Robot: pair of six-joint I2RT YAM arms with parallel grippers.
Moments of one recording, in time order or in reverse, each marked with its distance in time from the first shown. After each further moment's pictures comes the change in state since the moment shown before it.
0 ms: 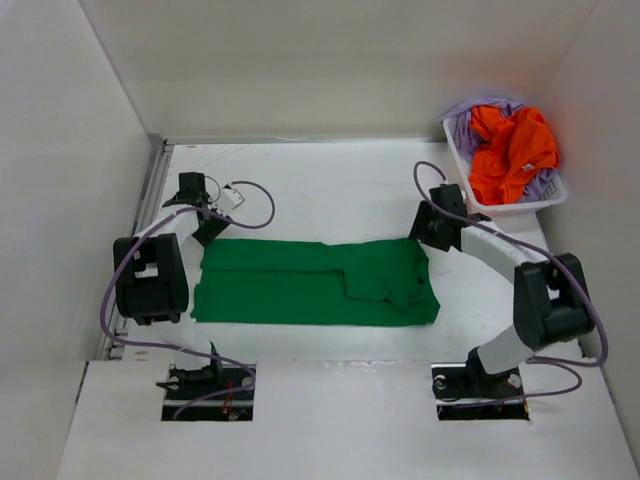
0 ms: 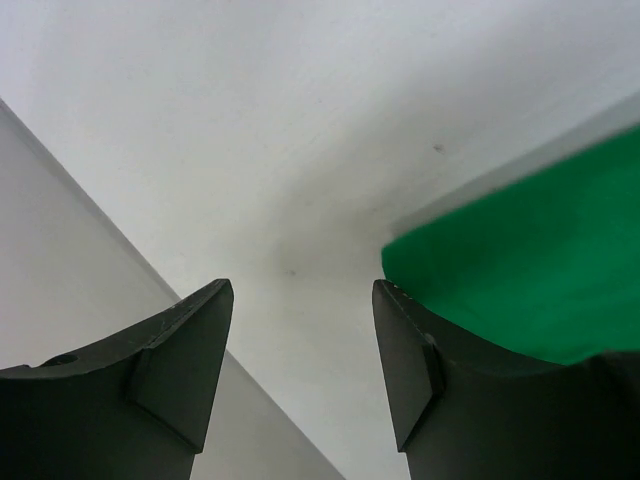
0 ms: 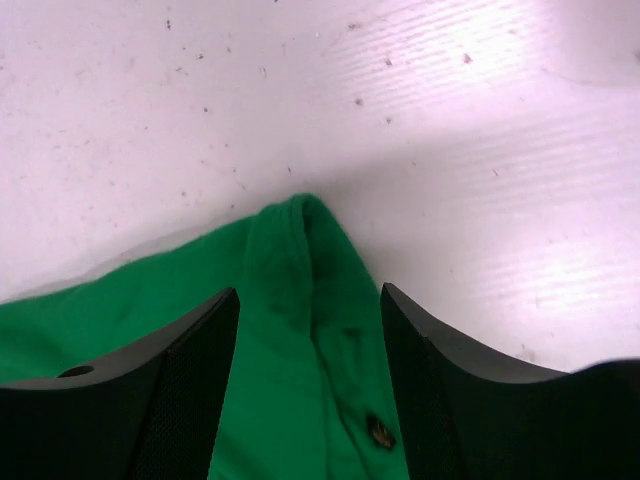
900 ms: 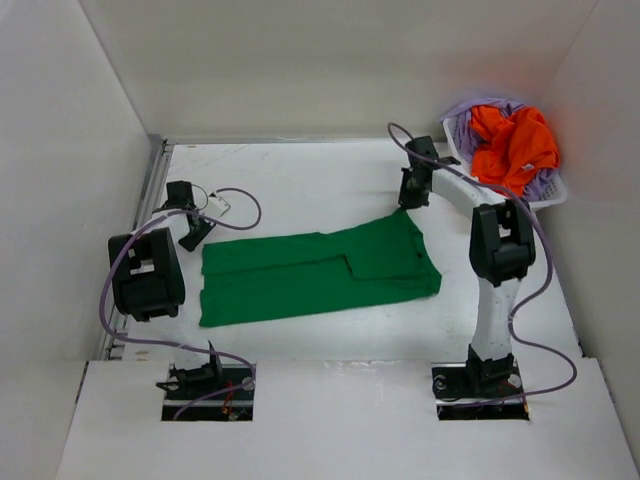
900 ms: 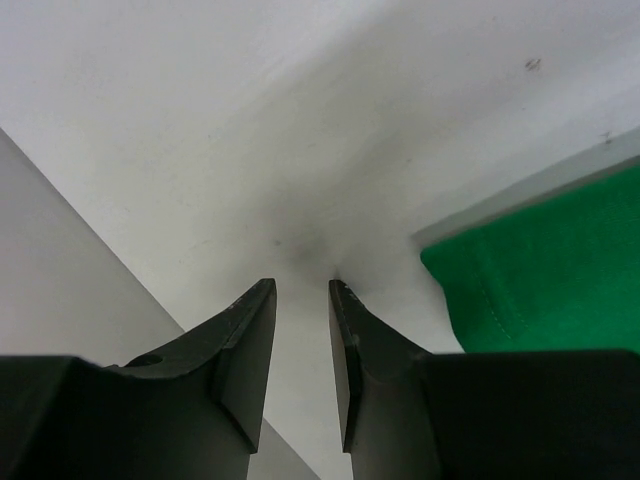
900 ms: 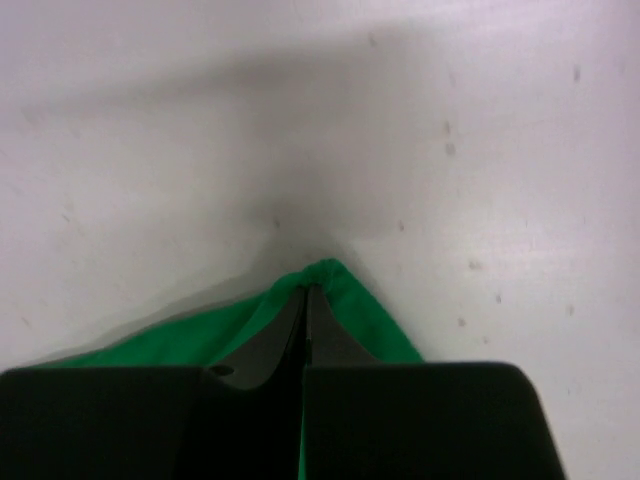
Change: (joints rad) left arm 0.098 0.069 -0.036 0.039 -0.017 -0.035; right arm -0.003 0.536 0.652 -0.288 -0.045 -0.139
